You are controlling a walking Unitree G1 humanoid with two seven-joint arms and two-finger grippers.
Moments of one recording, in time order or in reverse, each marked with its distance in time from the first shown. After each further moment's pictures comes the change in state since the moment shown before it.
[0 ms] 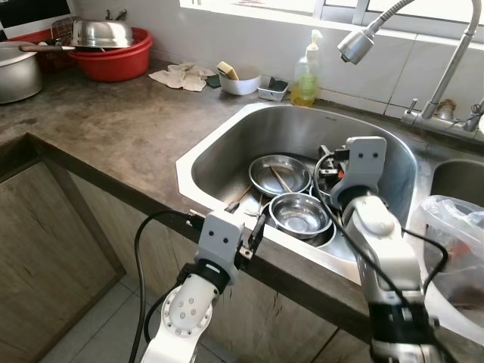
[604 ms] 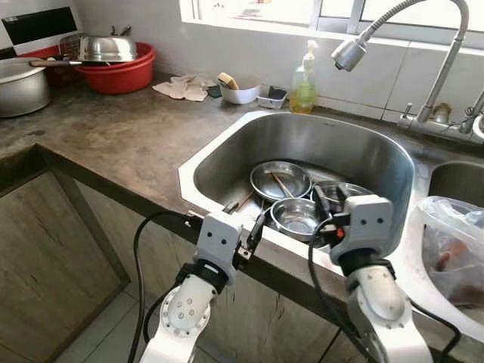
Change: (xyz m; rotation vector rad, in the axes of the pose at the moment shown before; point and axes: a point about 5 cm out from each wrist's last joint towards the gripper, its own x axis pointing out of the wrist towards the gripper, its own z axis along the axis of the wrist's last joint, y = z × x) left arm -0.001 0.001 -0.004 0.001 -0.019 -0.004; right arm -0.056 0.022 -0.018 -0.022 -0.003 0.072
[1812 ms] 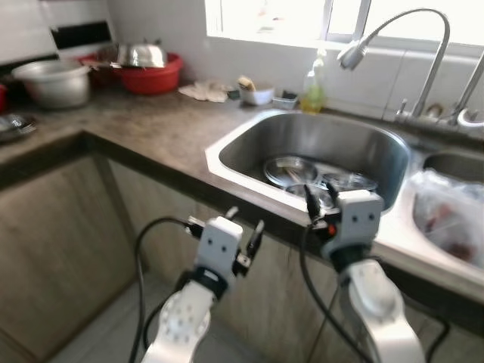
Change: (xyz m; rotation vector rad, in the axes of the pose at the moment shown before) left arm -0.003 -0.008 -0.006 -0.008 0.011 -0.030; right arm 0.004 0.000 -0.002 0.005 -0.001 -0.008
